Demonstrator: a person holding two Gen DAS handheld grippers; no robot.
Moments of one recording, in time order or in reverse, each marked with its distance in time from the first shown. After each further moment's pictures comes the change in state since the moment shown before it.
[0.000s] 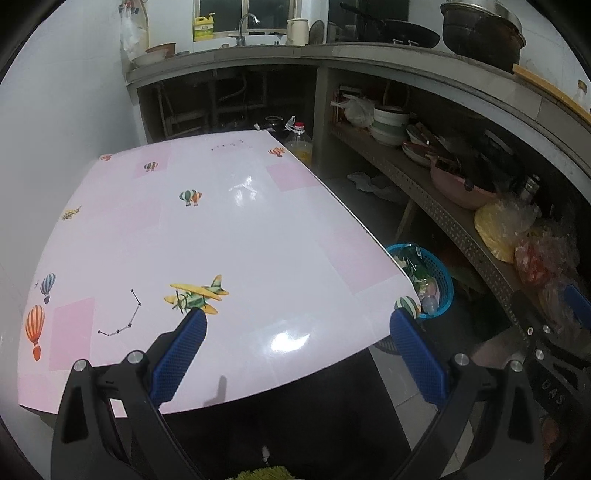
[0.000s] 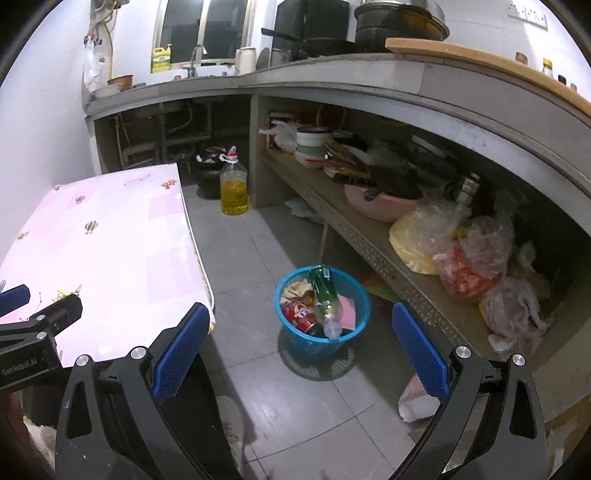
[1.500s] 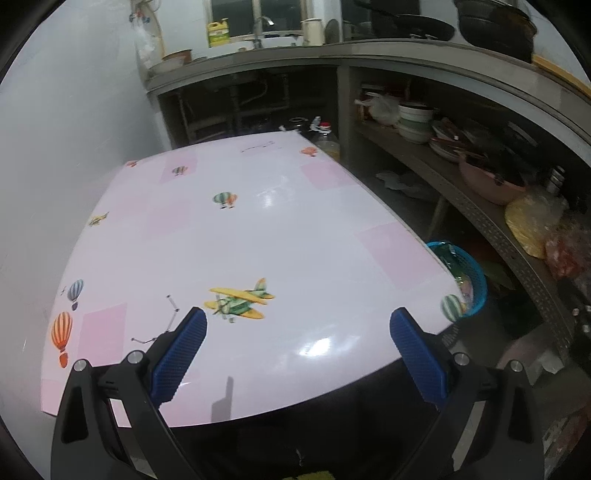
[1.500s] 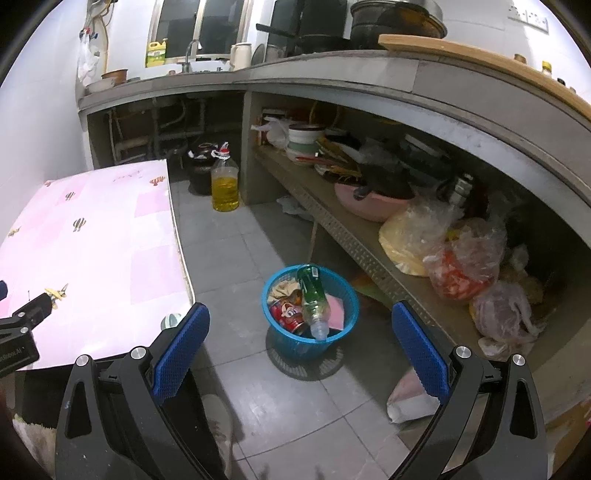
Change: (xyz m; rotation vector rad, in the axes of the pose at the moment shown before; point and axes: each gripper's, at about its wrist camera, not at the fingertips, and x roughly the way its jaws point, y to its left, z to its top) left arm 0.008 0.019 0.001 0.009 -0.007 0.130; right arm 0.006 -0.021 0.006 -0.011 0.004 -0.019
